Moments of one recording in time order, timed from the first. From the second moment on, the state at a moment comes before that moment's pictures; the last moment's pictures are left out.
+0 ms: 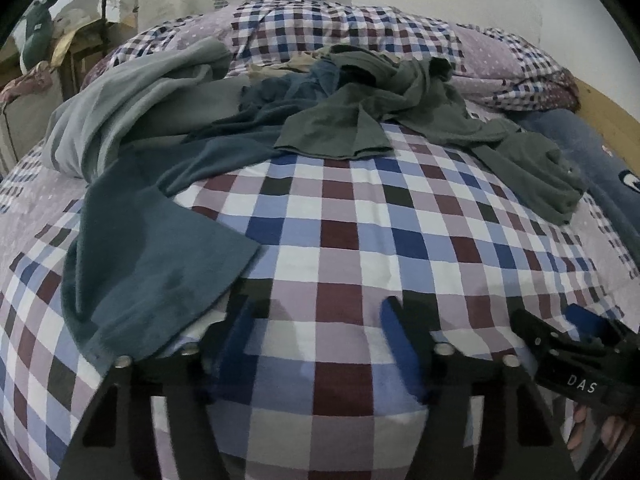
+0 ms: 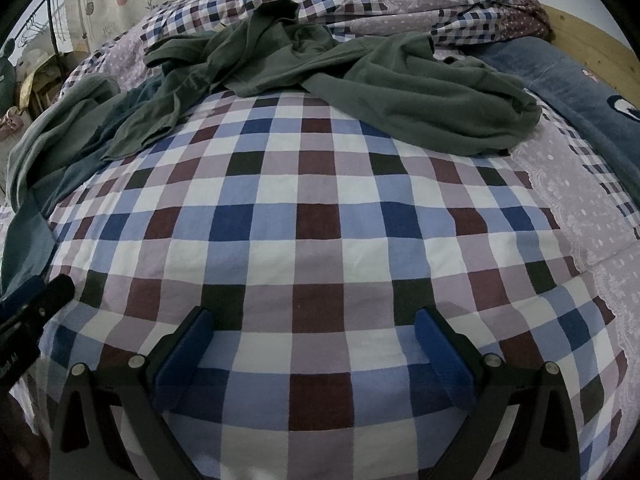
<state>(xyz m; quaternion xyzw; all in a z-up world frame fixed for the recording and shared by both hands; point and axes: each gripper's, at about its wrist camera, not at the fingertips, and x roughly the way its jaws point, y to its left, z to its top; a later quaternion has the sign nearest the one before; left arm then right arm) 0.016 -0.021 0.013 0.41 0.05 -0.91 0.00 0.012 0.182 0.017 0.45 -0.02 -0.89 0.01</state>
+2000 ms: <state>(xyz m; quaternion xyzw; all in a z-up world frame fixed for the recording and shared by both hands) 0.030 -0.172 0.027 0.37 0.20 -0.90 0.10 0.011 0.147 0.027 0.43 -0.04 -0.90 0.08</state>
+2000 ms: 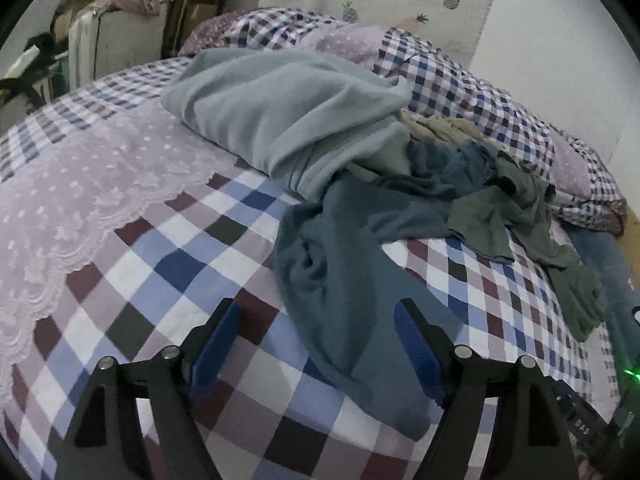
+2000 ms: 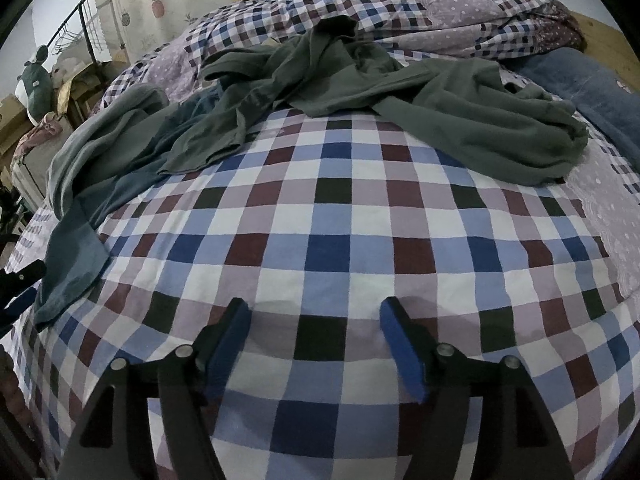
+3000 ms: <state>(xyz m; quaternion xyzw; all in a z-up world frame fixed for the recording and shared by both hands) 0.038 -0.061 0.039 0.38 0.15 -0.89 -0.22 0.016 0.145 0.036 0.41 -0.11 -0.89 0.16</state>
